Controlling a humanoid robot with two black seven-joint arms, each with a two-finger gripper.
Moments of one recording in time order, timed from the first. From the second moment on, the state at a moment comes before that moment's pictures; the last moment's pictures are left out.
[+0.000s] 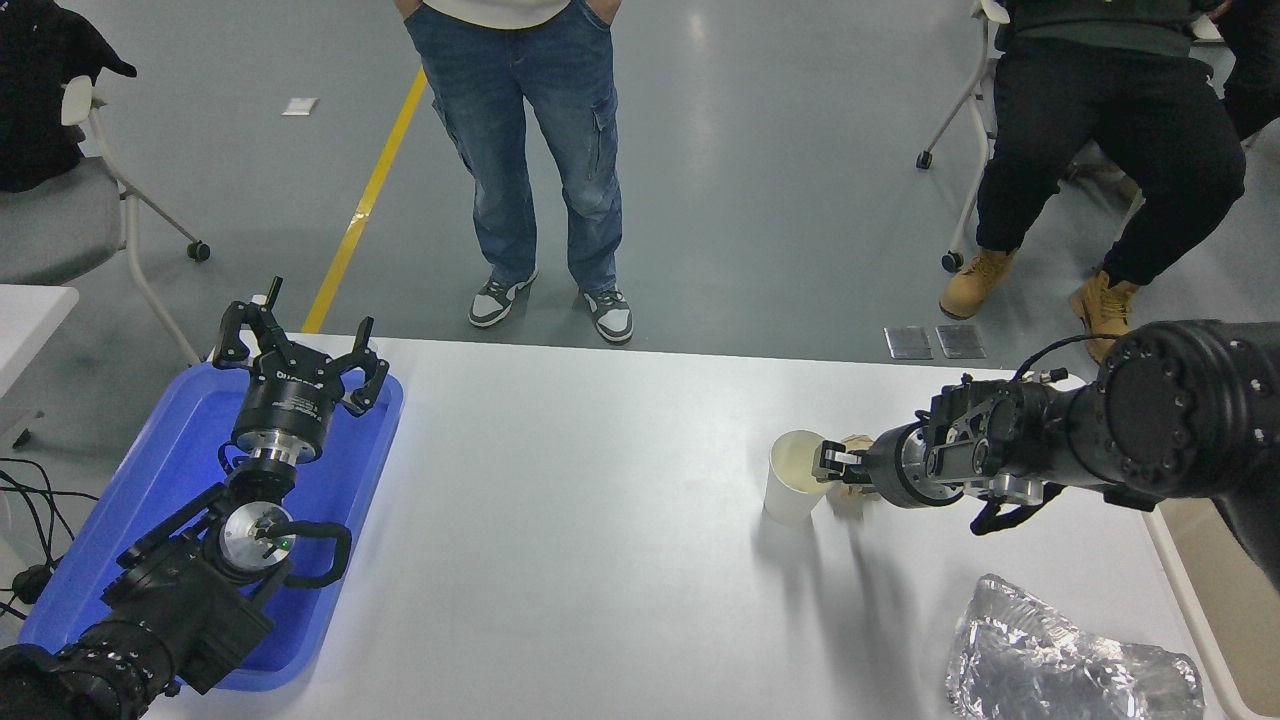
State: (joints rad) left arm -0.62 0.18 -0.87 -0.41 -0.09 -0.58 -0.50; right arm 1.43 0.00 -1.37 0.98 0.22 0.07 0.20
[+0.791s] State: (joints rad) left arm -0.62 0.18 -0.87 -0.41 -0.09 -0.58 -0.50; right arm 1.47 0.00 -1.35 1.00 0.21 0.08 0.21
